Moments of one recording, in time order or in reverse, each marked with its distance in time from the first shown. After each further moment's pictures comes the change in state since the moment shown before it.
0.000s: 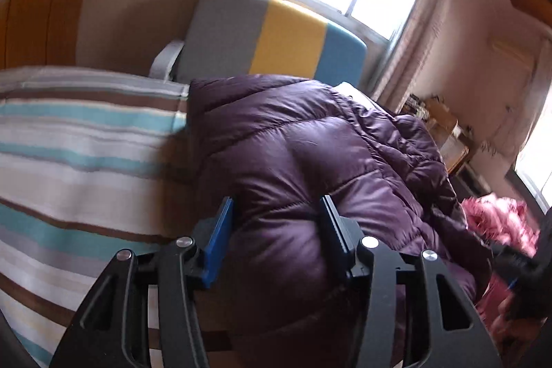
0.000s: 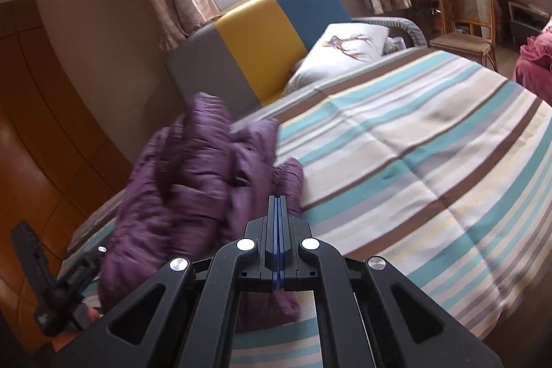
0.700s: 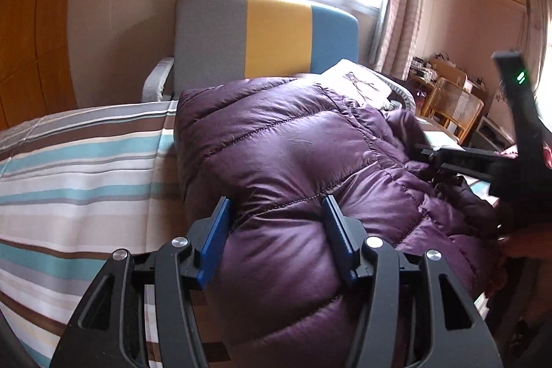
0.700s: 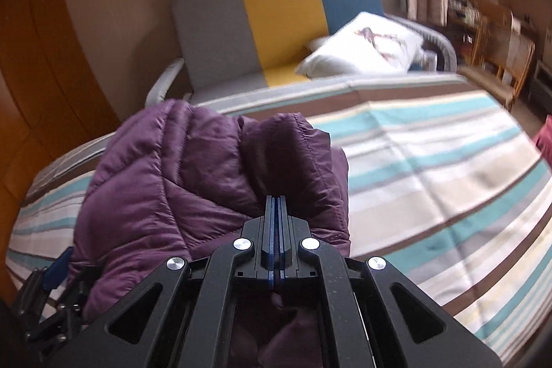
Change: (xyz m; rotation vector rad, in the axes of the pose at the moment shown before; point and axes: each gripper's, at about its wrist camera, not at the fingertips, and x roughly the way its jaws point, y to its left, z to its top) left arm 0.011 -0.040 0.009 0.198 0.034 0.096; right arm 0.113 0.052 0.039 -0.221 0.178 -0.111
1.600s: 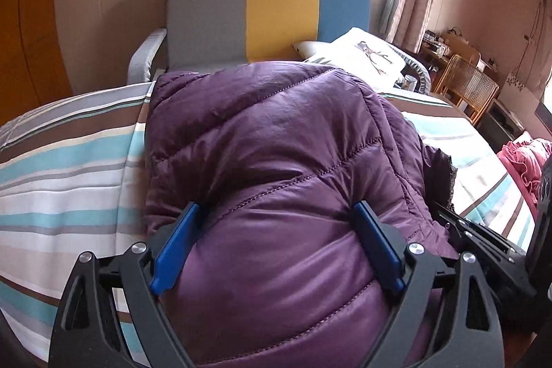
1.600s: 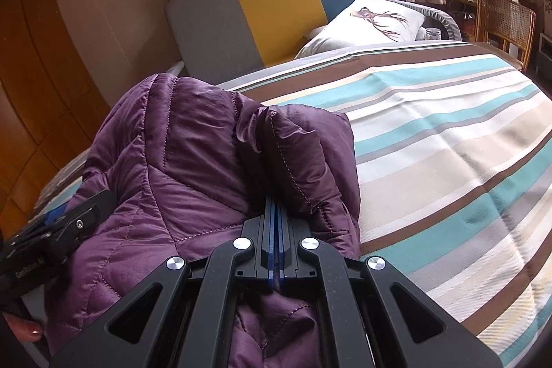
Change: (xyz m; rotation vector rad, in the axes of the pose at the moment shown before) left arm 0.080 0.005 0.036 -0.011 0.155 0.019; right arm 0.033 -0.017 -0.035 0.051 -0.027 0.055
